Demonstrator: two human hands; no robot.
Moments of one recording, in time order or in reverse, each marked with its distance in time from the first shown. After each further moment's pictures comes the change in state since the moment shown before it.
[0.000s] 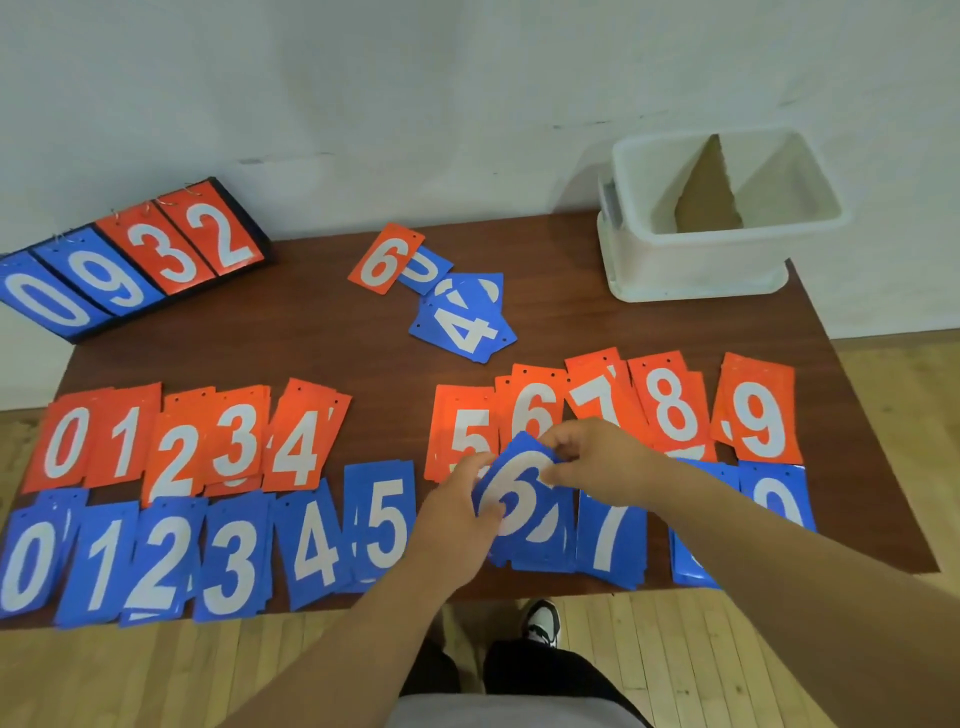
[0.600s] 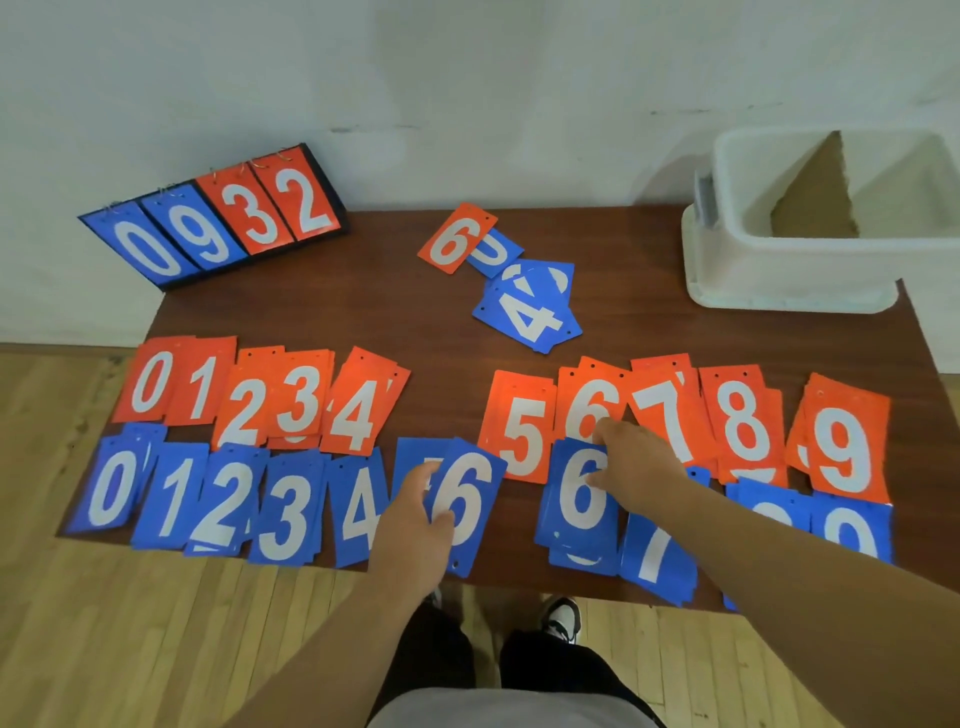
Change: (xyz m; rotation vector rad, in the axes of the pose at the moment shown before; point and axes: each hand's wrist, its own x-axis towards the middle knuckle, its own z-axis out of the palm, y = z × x) left_hand -0.033 -0.063 -0.040 -0.087 0.246 -0.312; right_hand 0.055 0.027 0.041 -0.563 0.212 0.072
